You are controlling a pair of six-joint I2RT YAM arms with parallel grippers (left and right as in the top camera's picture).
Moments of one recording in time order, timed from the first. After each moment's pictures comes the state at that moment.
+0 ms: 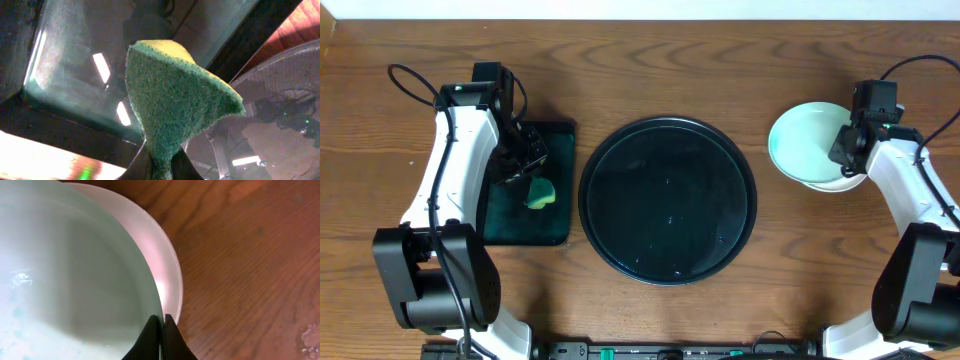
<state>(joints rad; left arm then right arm) 0.05 1.78 1.45 -1.24 0.12 -0.48 -0.14 1.74 1.16 -0.60 0.37 0.30</state>
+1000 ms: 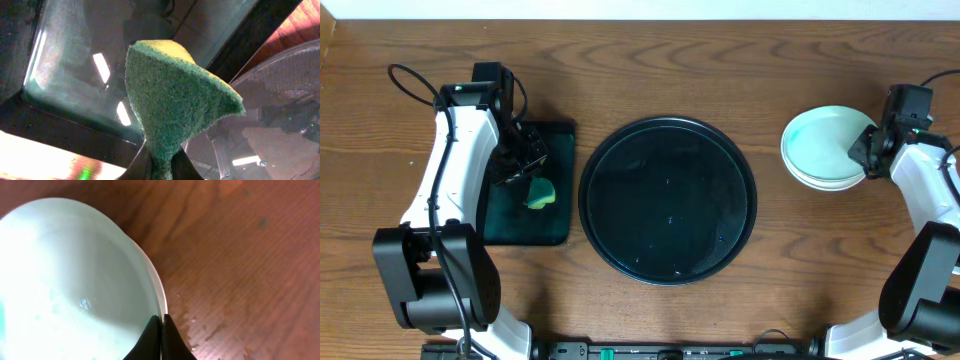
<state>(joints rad) 0.05 1.78 1.45 -1.24 0.12 -0.48 -0.26 1.74 1.16 -0.56 0.23 0.39</state>
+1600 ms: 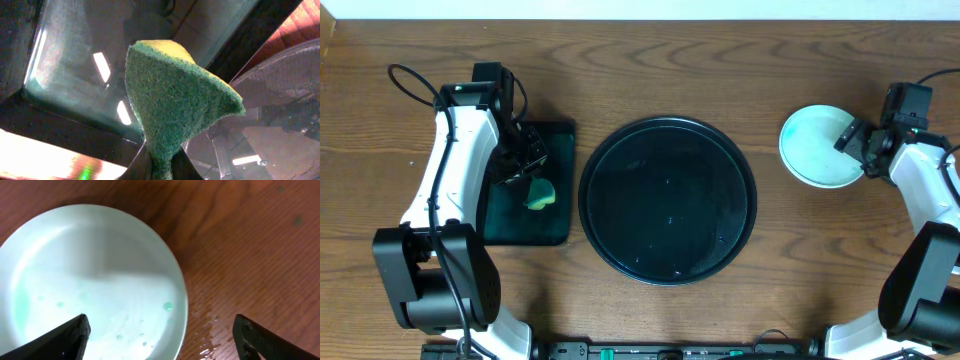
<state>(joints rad) 0.05 1.78 1.45 -1.24 0.12 -0.48 -0.25 1.74 1.17 -0.55 0.15 0.39</state>
